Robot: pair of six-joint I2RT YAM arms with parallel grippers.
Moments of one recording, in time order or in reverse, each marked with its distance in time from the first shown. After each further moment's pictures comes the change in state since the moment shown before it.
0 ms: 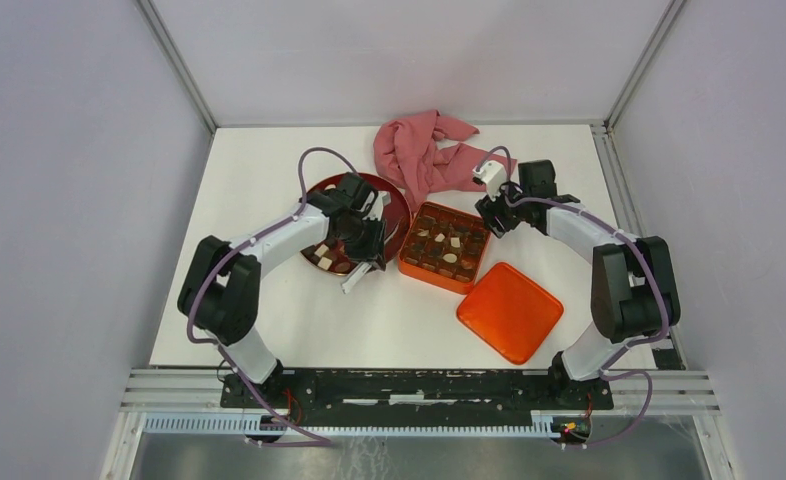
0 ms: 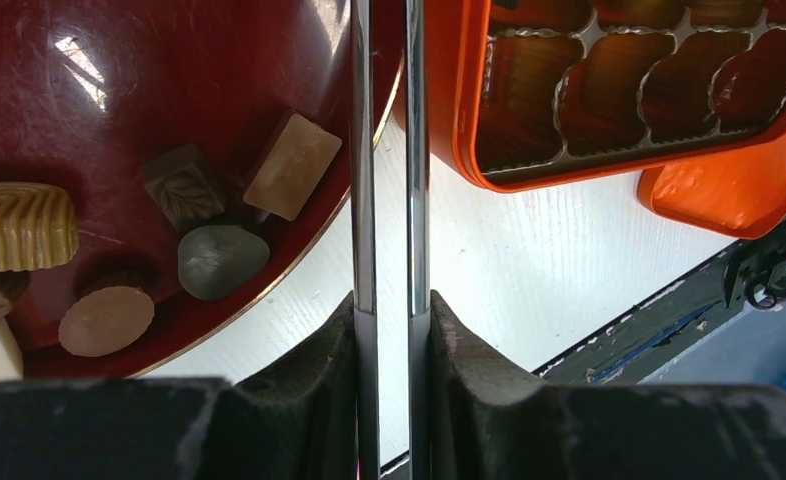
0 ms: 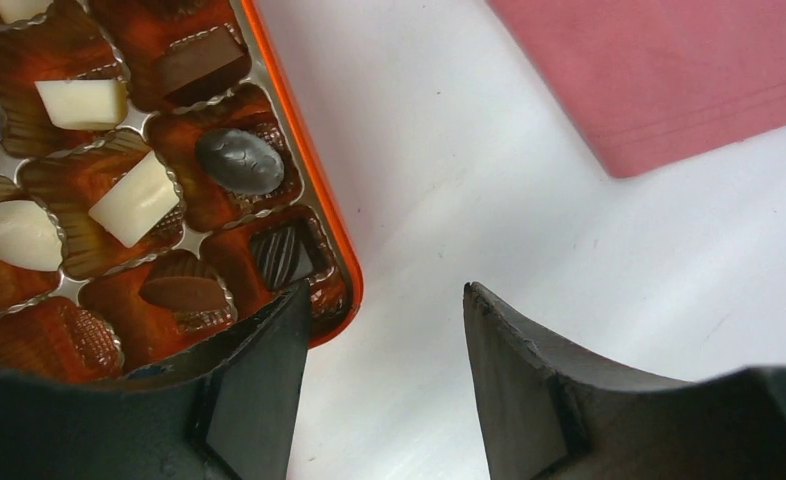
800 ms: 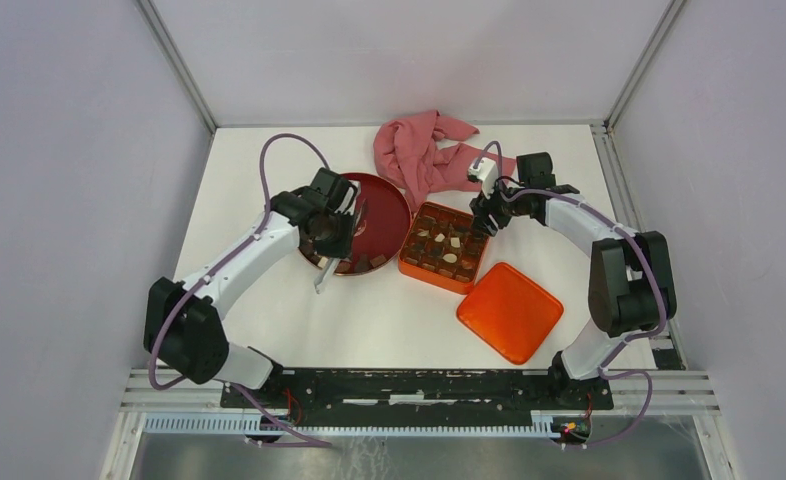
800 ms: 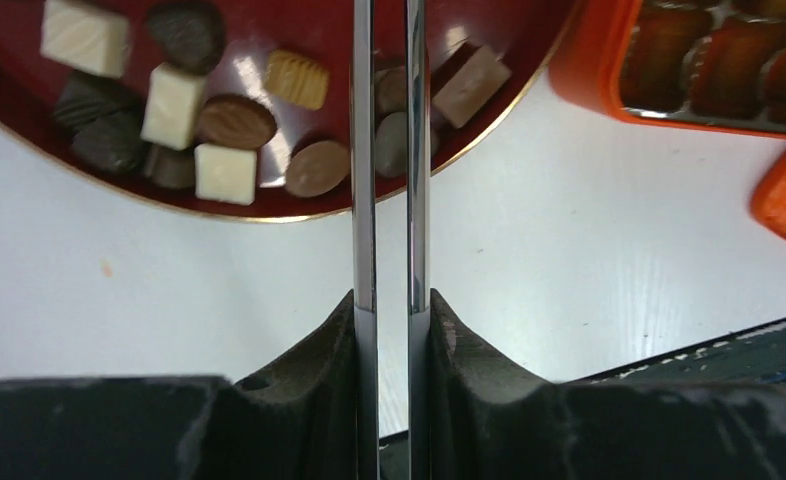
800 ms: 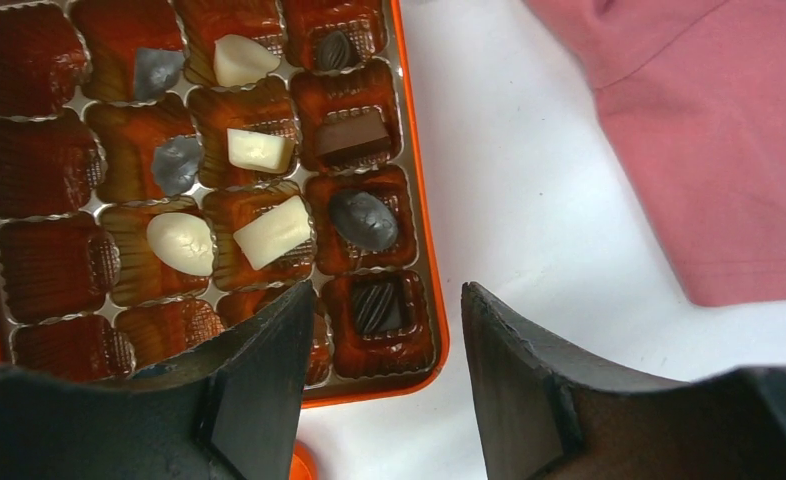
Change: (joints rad) left arm 0.017 -0.243 0.006 -0.175 -0.293 0.010; right arm 0.000 0.036 0.089 -0.097 -0.266 -0.076
